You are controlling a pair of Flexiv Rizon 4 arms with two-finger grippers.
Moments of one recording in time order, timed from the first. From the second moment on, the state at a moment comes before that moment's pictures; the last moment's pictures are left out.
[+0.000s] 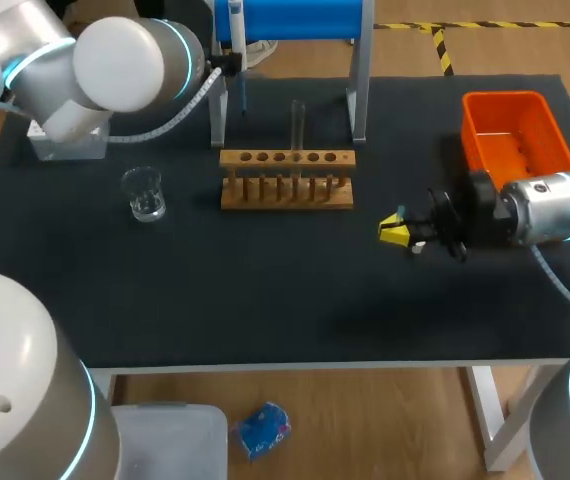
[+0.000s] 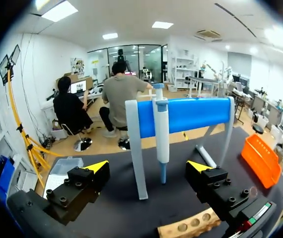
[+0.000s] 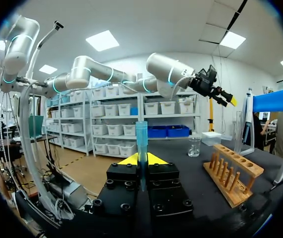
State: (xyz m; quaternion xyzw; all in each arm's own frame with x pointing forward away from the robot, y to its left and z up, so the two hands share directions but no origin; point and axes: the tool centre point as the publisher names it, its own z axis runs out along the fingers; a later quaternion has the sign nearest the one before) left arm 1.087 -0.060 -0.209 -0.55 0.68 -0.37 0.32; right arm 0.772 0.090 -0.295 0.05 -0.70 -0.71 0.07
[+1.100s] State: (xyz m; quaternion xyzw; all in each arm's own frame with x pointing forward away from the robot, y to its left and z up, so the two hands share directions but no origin) left arm 1.139 -0.108 -0.203 -0.62 0.59 -0.37 0.36; right arm 0.772 0.090 -0.295 0.05 -0.70 -0.71 0.07
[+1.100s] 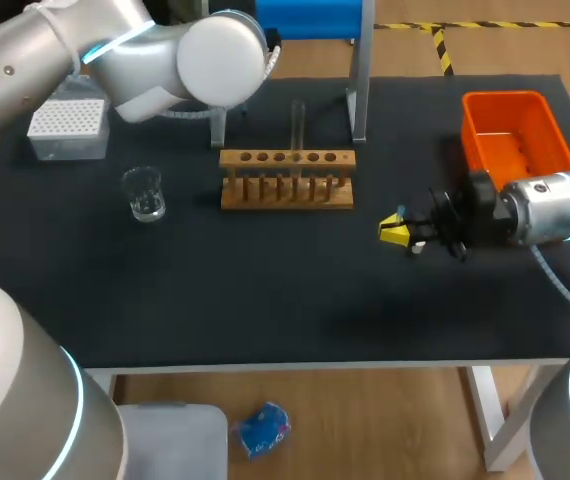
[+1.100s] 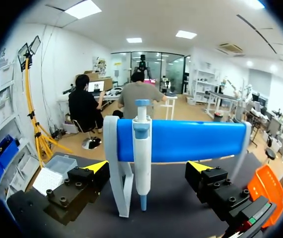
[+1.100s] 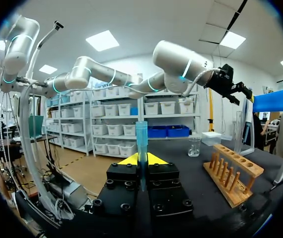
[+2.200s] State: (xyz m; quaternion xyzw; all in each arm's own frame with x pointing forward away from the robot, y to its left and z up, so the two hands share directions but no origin) left arm 1.181 -0.113 -0.209 -0.62 0.57 -0.37 0.39; right arm 0.772 0.090 -0.295 0.05 -0.70 -0.71 0.07
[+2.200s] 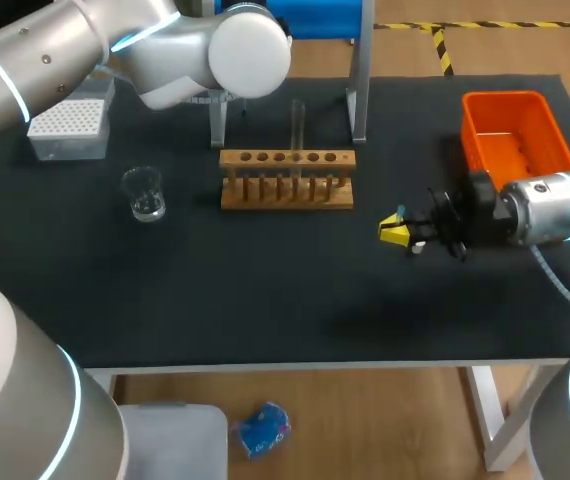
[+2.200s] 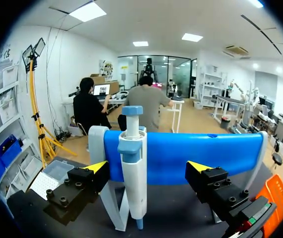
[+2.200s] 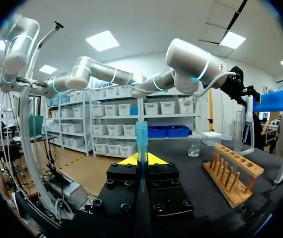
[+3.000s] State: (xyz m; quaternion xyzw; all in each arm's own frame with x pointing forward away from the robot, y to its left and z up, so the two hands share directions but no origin) left arm 1.183 -0.111 -0.211 -0.63 0.54 -0.36 0.42; right arm 0.772 0.090 -0.295 0.05 -0.70 -0.71 0.07
